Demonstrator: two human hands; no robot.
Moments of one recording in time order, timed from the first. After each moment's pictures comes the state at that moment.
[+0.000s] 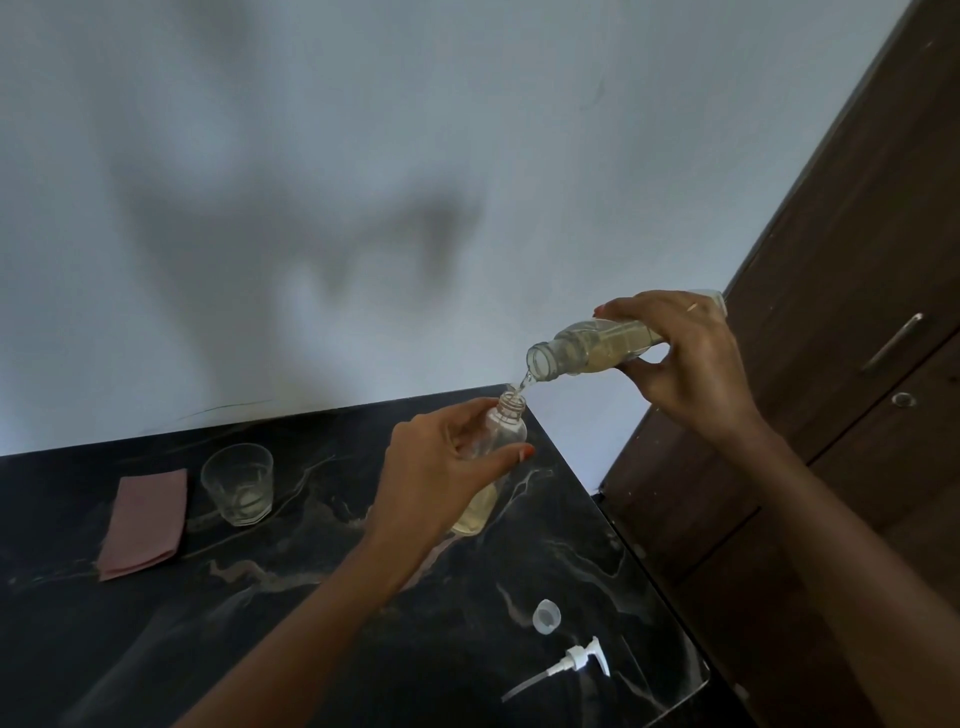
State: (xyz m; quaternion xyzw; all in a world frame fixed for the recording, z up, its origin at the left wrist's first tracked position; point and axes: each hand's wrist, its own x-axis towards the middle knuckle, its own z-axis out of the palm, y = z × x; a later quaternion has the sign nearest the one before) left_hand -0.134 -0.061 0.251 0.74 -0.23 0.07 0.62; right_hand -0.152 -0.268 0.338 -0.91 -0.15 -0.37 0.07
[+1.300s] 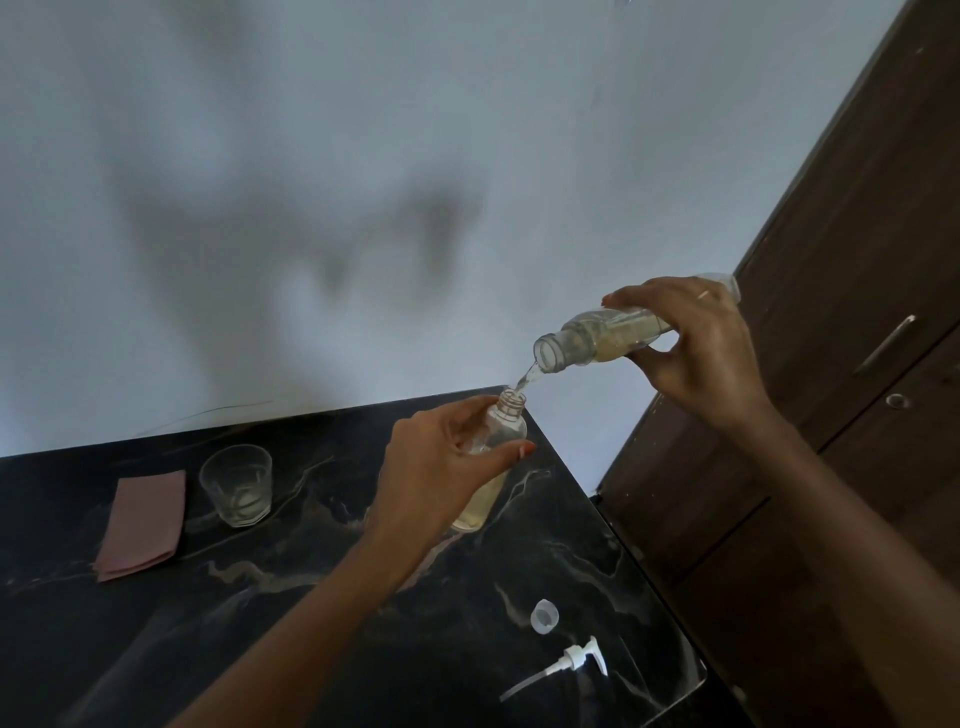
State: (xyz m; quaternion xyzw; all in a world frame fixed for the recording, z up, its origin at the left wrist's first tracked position) left_hand -0.133 -0.062 0.250 0.74 -0.23 0.09 0.62; right_hand -0.156 -0.270 0.349 -0.91 -0.16 -0.39 0.04
